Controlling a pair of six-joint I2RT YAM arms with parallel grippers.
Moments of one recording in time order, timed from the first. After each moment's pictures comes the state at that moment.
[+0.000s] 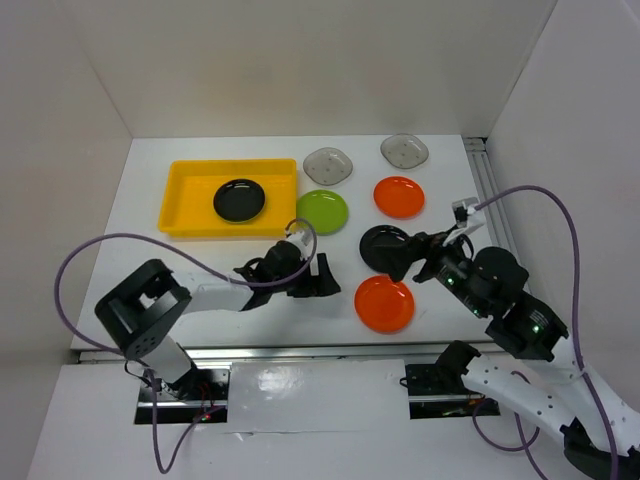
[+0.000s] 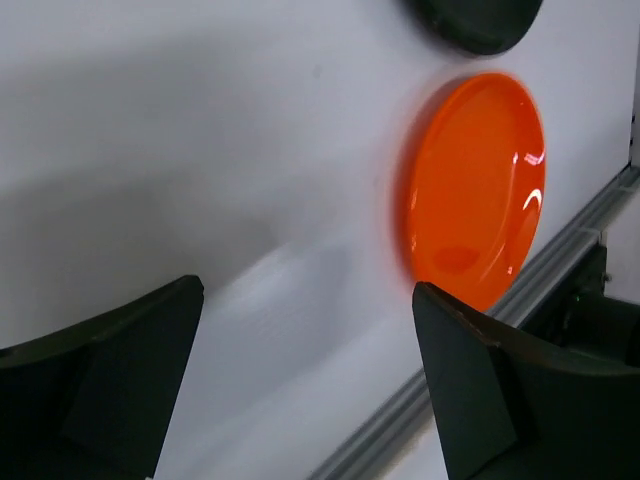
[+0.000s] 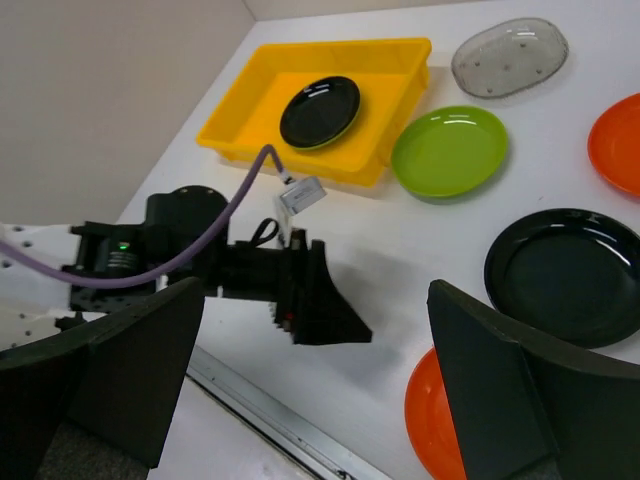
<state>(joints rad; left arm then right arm) -0.76 1.54 0.64 0.21 0.13 -0.79 0.75 0.57 0.91 -0.48 0.17 0.47</state>
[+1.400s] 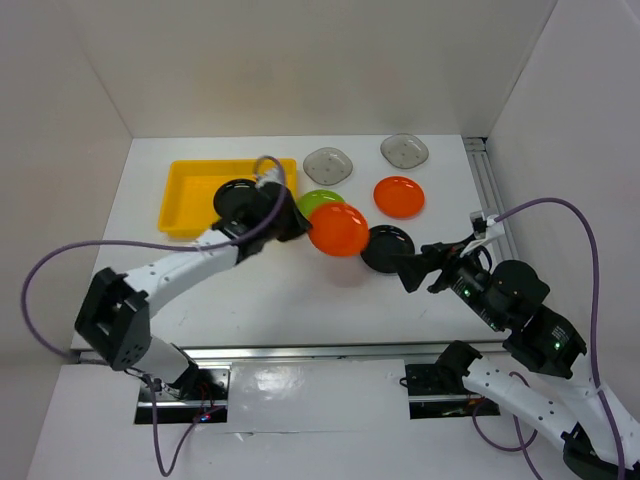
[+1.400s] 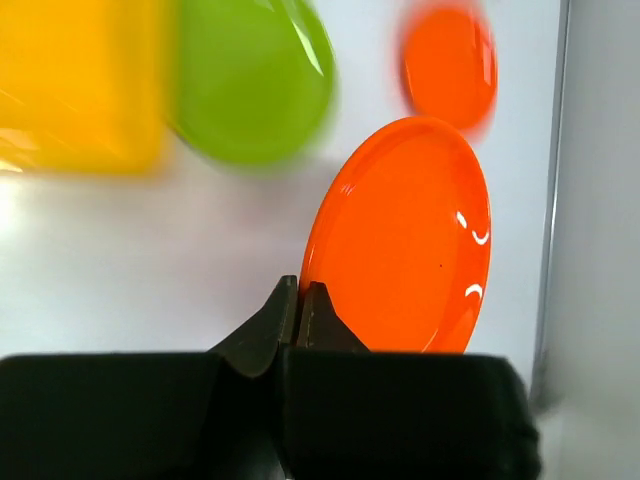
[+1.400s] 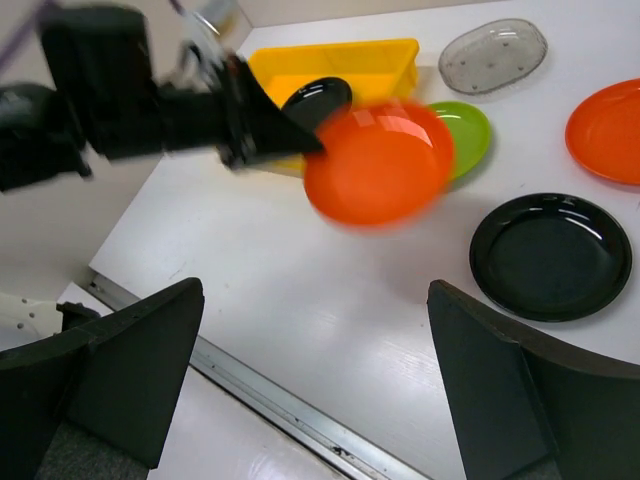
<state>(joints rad) -0.69 1.51 1.09 -0.21 -0.09 -0.88 0.75 0.46 0.95 -0.61 0.19 0.47</state>
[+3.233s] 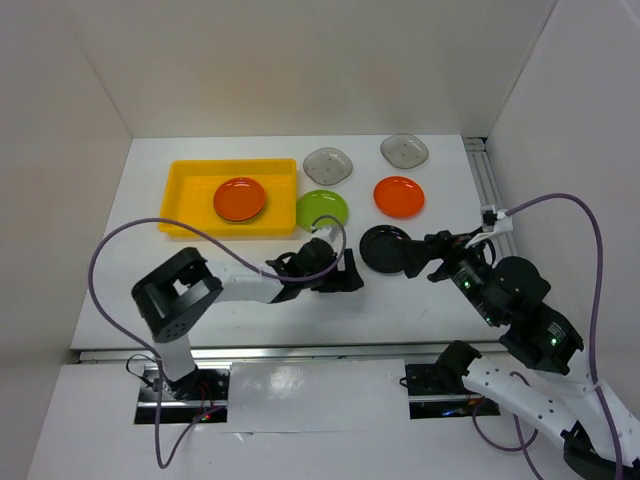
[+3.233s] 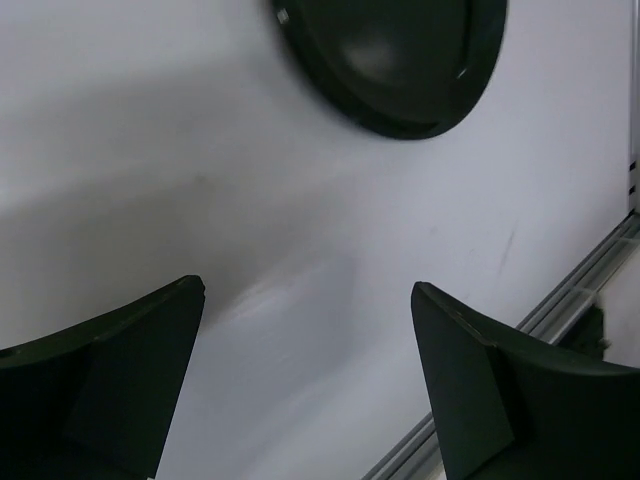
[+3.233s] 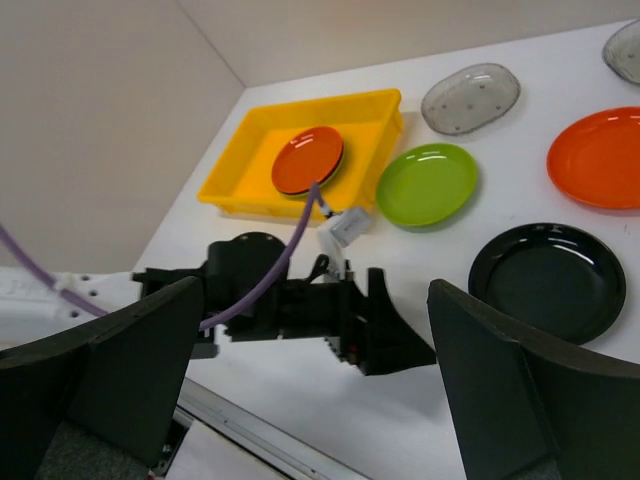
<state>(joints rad) -0.88 1.76 0.88 0.20 0.00 -0.84 0.75 0.49 0.94 -0.52 0.28 0.52</state>
